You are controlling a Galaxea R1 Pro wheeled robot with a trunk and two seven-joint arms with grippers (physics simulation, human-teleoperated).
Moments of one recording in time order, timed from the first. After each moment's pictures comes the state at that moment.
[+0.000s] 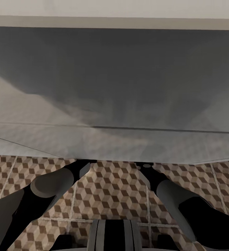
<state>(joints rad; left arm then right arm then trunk) -1.18 -0.14 -2.17 -0.02 2.19 0.00 0.15 -1.03 0.12 0.36 -0.21 -0.22 -0.03 -0.37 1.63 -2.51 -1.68</state>
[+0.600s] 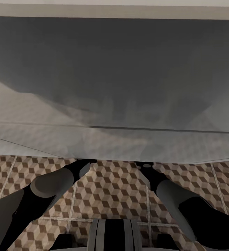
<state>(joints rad) -1.18 -0.14 -2.17 -0.02 2.19 0.00 0.15 -1.03 0.12 0.36 -0.21 -0.22 -0.03 -0.37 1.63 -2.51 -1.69</state>
